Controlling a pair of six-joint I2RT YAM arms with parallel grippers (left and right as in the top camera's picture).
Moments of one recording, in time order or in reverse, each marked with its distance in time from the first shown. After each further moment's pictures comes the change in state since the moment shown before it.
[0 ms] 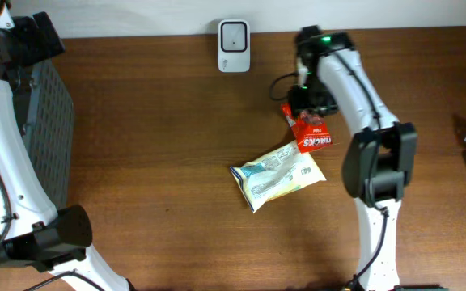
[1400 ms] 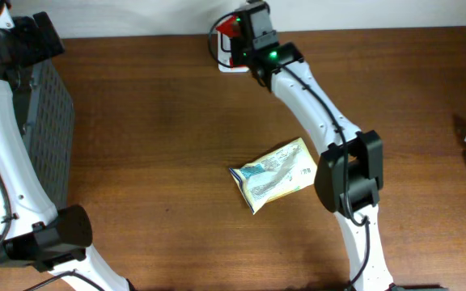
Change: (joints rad) left arm 0.000 0.000 0.000 0.000 0.000 0.000; right arm 0.260 -0.004 0.046 0.891 0.248 0.099
